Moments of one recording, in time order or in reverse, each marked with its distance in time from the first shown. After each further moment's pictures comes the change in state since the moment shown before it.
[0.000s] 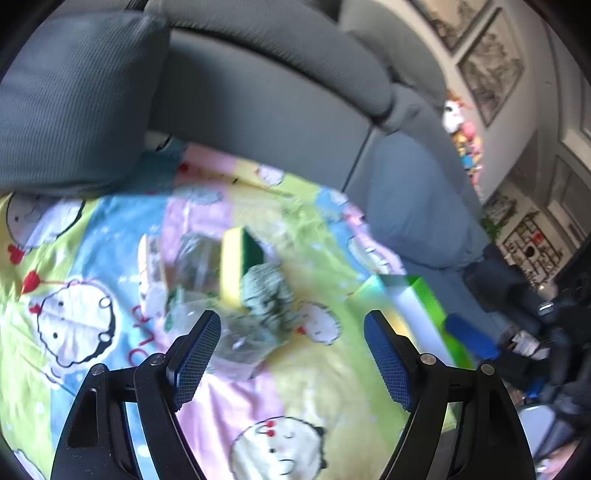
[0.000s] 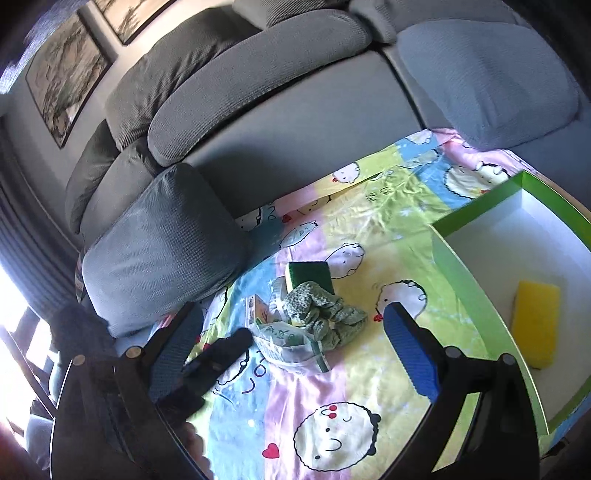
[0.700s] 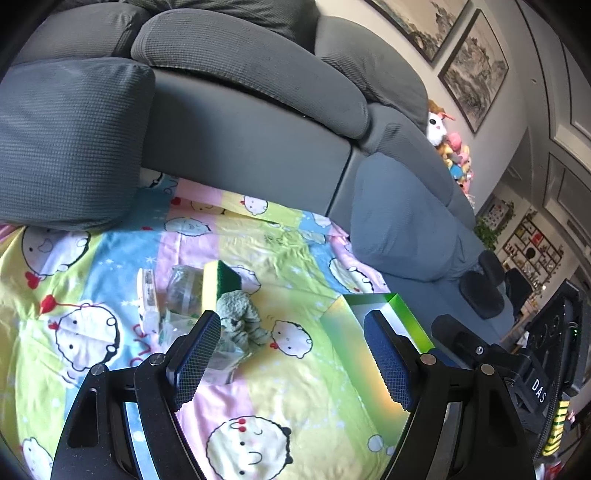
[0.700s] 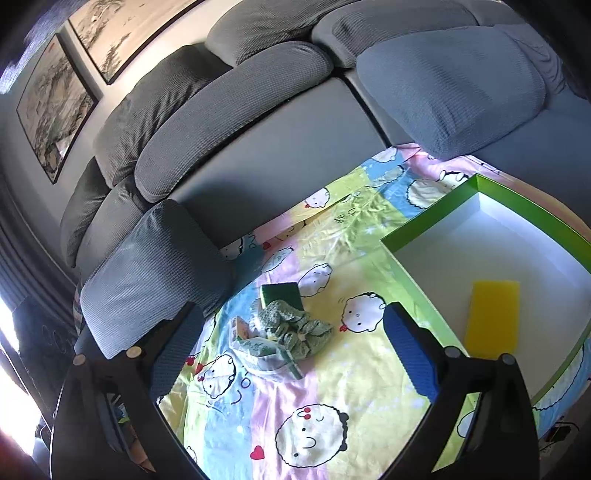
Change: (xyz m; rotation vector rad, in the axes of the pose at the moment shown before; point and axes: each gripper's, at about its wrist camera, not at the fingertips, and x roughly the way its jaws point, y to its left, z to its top) left arm -0.051 -0.051 0.008 0.044 -0.101 -0.010; right arm -0.047 -0.038 -0.005 0.091 -0.116 -0.027
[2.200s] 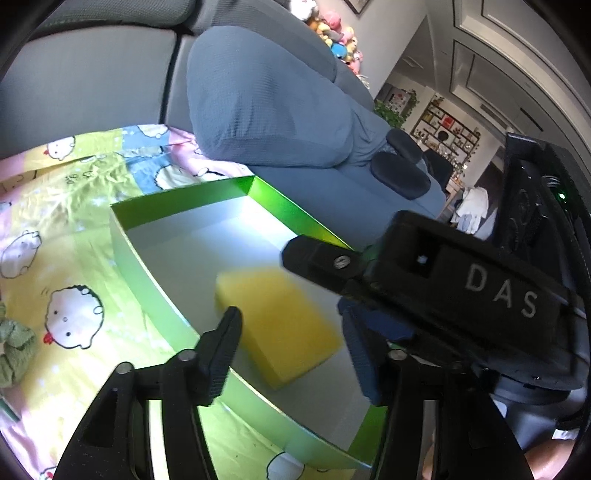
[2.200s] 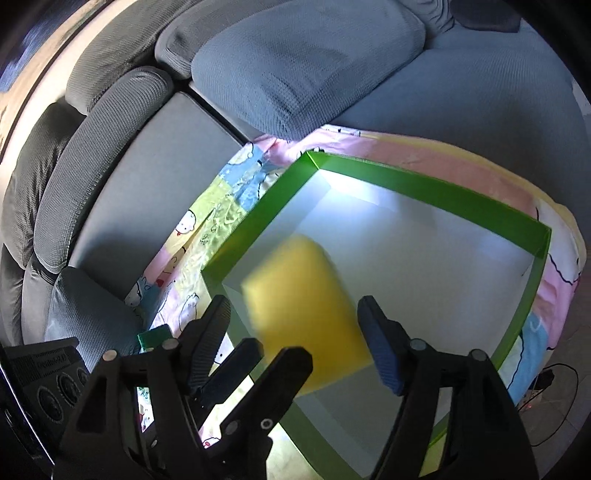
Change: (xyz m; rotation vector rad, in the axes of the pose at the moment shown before) left arm 0.161 -0.160 -0.088 0.325 0.323 -0.341; right arm -0.009 -0.143 0.015 0.308 0.003 -0.309
